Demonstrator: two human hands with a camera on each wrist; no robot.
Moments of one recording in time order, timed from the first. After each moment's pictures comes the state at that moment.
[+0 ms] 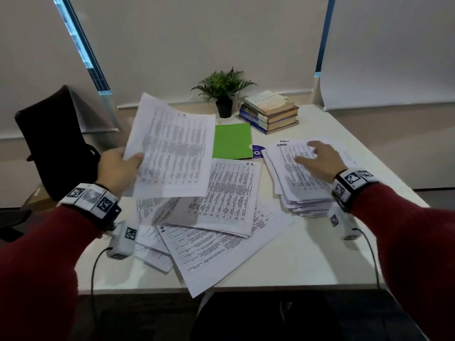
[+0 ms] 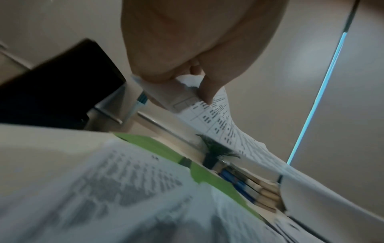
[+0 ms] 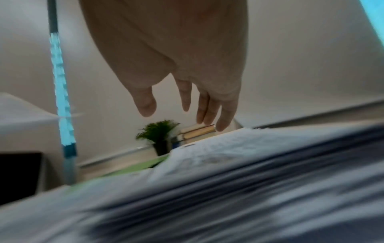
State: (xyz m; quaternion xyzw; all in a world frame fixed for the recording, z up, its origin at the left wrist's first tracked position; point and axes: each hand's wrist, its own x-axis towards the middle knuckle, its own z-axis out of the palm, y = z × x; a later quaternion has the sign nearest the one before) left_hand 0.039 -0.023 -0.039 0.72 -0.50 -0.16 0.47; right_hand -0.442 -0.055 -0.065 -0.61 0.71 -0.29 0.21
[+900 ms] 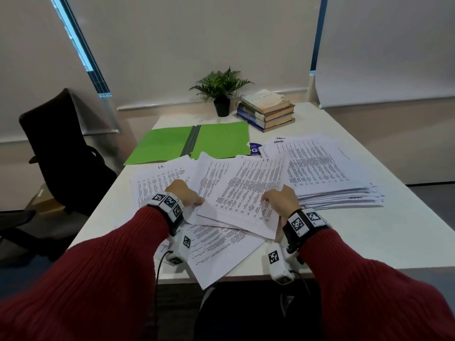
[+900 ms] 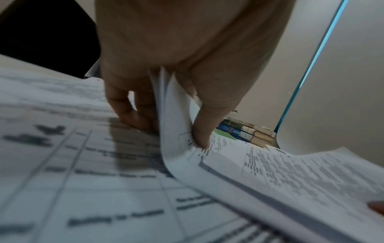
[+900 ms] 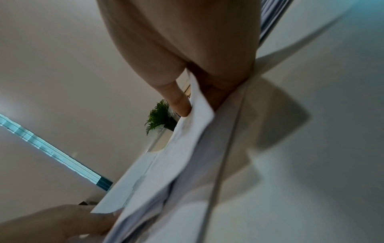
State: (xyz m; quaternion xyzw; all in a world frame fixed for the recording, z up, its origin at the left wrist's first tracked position) left_hand -0.074 -0.021 -0.100 0.79 -0.56 -0.24 0.10; right_hand -0.338 0.013 -0.134 -0.37 0.66 -0.43 0.49
